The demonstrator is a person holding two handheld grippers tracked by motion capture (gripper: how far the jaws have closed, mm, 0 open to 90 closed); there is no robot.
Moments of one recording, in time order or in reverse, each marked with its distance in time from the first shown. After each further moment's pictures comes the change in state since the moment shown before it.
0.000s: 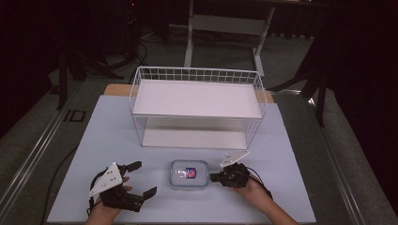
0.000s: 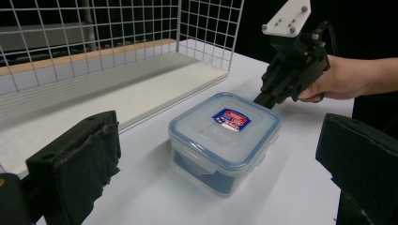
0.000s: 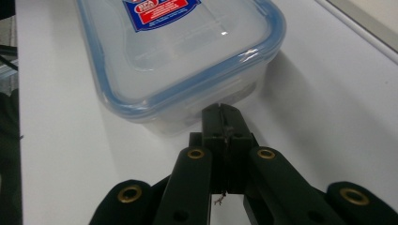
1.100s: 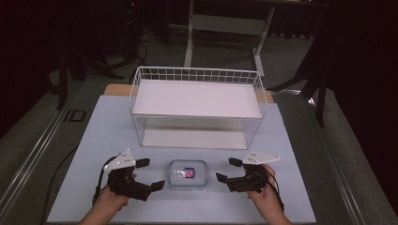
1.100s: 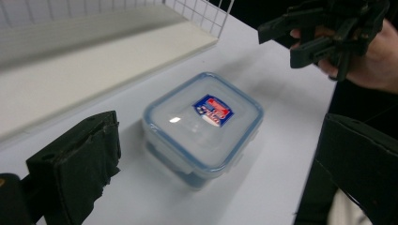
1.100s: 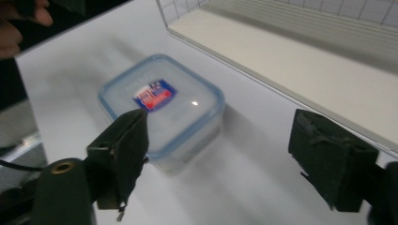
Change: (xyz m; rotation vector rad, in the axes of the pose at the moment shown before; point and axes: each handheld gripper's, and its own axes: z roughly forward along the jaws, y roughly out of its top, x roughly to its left) left arm 0.008 0.039 0.027 0.245 -0.077 -0.189; right arm 0.025 0.000 -0.062 -0.286 -0.162 0.190
